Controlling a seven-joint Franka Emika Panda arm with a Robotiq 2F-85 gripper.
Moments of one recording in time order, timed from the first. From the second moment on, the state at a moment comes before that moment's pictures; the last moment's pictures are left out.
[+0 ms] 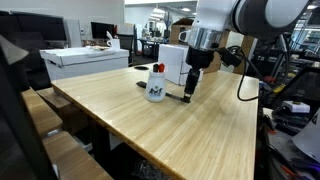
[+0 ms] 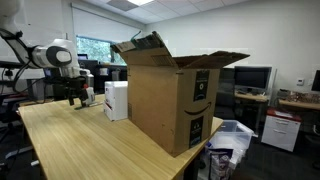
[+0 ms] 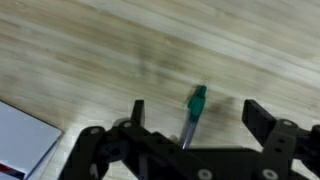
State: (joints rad) arm 0.20 -0.04 0.21 -2.53 -0.11 2.58 0.25
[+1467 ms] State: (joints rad) arm 0.20 -0.04 0.21 -2.53 -0.11 2.56 0.25
